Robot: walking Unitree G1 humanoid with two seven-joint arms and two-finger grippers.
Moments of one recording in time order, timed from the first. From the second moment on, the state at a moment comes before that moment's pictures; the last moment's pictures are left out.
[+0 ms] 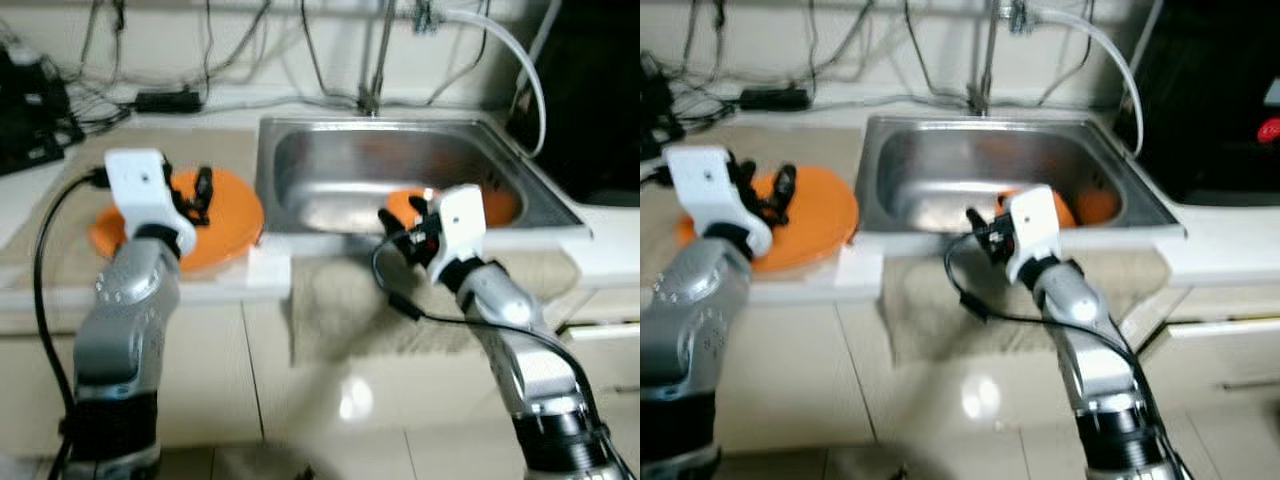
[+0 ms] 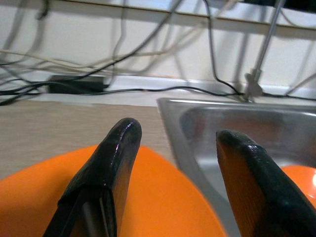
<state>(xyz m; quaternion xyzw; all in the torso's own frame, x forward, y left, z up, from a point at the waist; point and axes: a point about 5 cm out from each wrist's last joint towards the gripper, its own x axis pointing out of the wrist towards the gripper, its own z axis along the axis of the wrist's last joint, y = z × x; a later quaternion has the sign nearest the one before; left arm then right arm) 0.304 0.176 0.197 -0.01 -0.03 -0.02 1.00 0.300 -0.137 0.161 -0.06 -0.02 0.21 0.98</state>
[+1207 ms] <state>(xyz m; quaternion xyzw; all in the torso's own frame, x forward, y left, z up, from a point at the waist) 0.334 0.227 0.216 0.07 0.07 0.05 0.99 0.299 -0.124 0.162 -0.06 -0.02 0.23 0.97</state>
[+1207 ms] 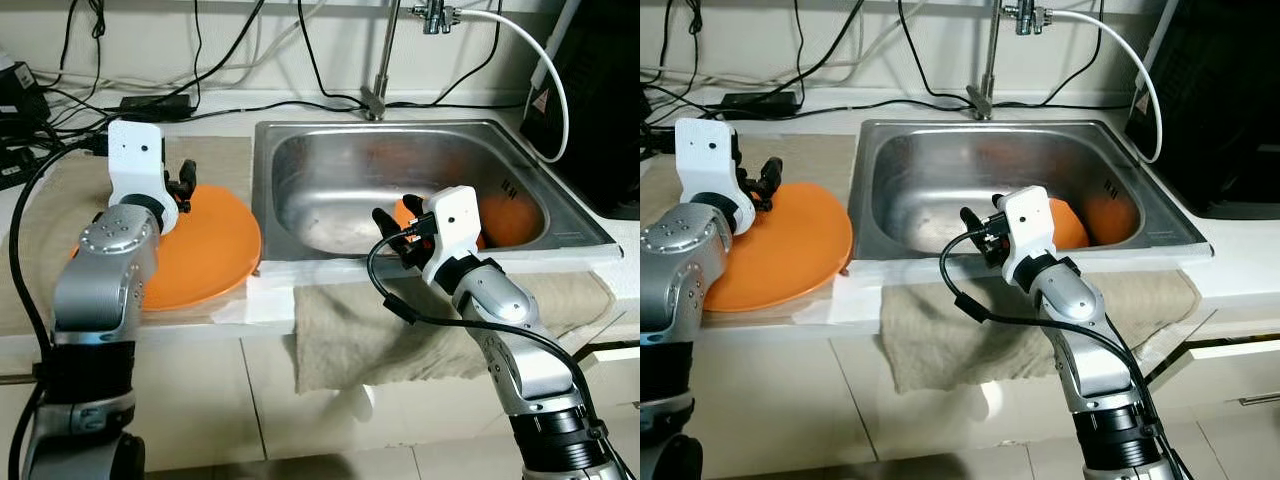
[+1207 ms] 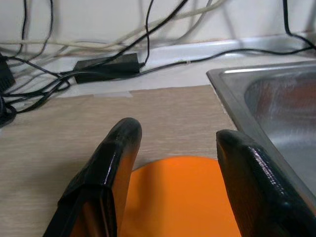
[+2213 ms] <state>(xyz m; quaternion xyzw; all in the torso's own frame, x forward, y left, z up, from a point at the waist) 0.313 0.310 0.229 0.01 0.11 0.04 0.99 0.288 -0.112 0.194 0.07 0.02 0.40 0.91</state>
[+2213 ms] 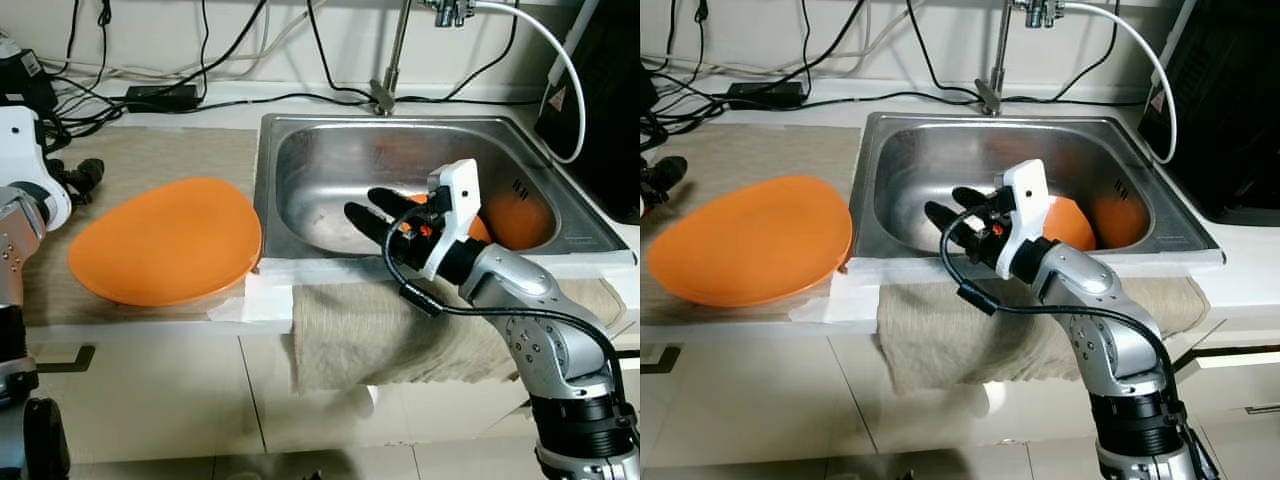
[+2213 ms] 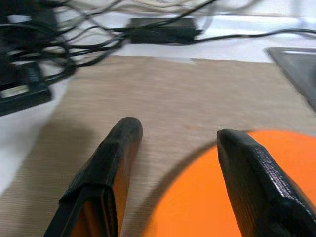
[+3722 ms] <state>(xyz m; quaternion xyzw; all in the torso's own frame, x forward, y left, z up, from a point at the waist) 0.299 0.297 0.198 0.06 0.10 0.01 0.99 0.289 -0.114 0.187 0.06 0.04 0.40 0.92</state>
